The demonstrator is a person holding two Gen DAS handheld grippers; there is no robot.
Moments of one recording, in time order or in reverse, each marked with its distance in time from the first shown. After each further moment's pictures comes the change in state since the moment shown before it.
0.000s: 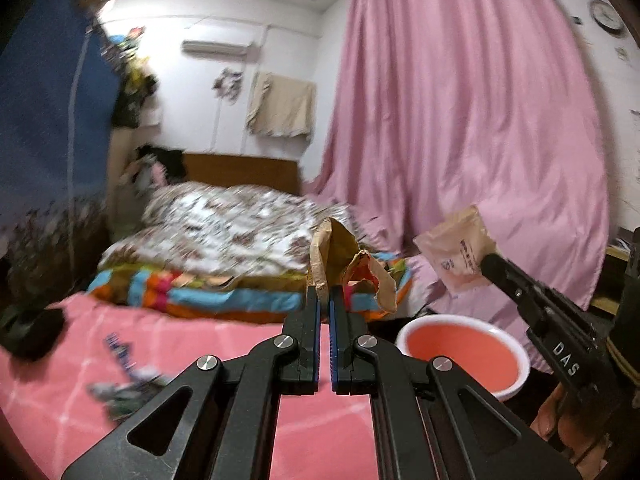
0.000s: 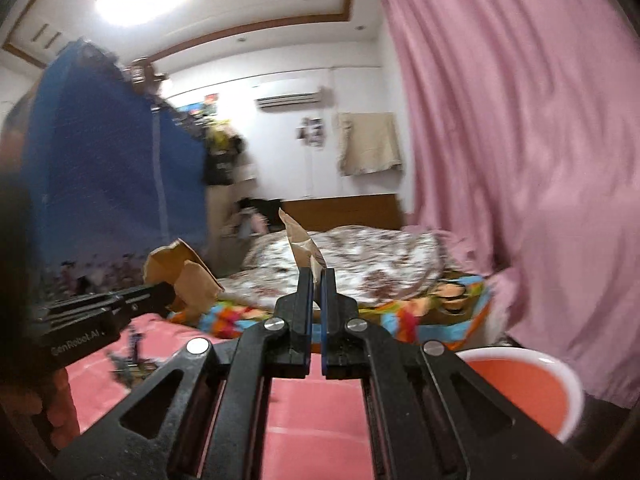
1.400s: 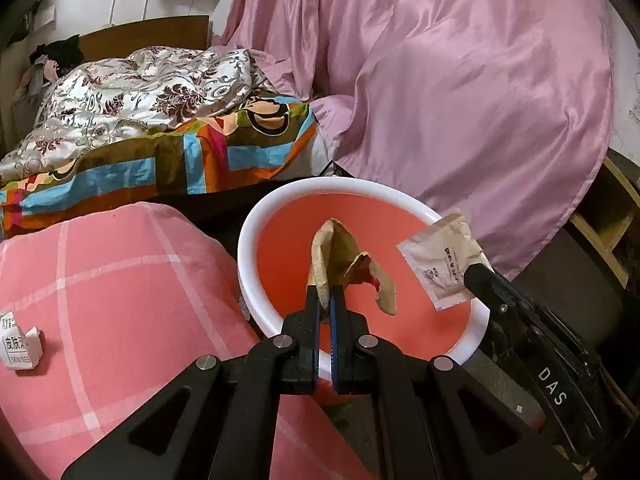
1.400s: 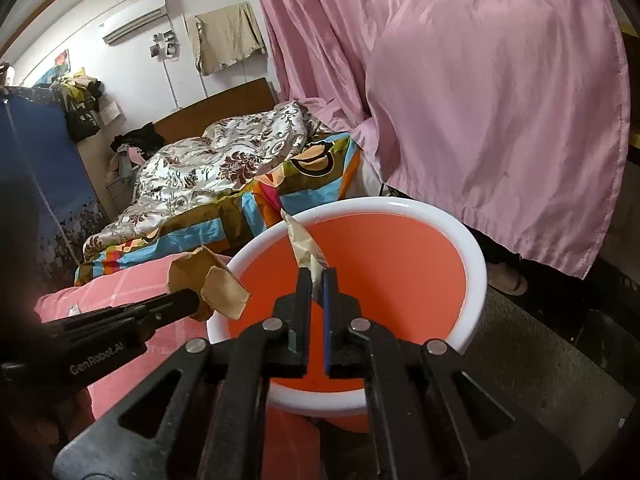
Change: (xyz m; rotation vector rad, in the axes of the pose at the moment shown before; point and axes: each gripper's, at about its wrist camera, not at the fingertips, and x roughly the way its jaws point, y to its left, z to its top) left arm 0.211 -0.129 -0.075 0.001 0.586 -0.281; right arm 0.027 -0.159 -0.086 0.272 0.451 -0.342
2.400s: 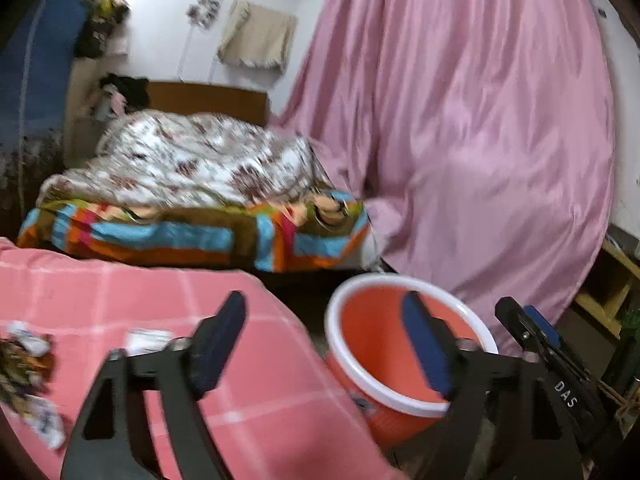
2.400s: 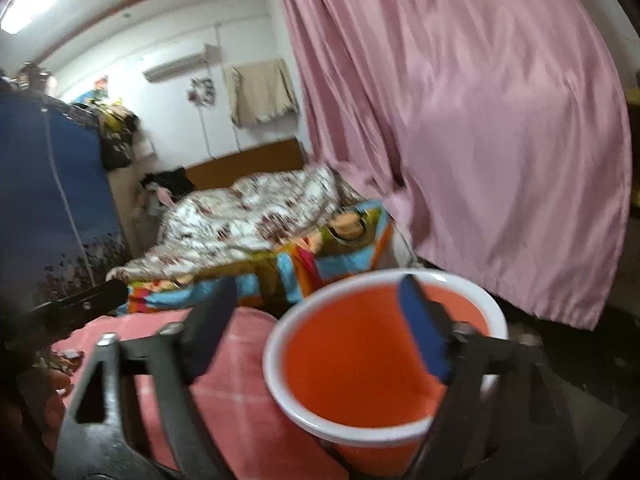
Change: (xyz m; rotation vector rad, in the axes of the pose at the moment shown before) left arm -0.127 0.049 -0.013 -0.115 -0.379 0.154; right arm -0.058 0.061 0.010 -0.083 -0.293 0.109
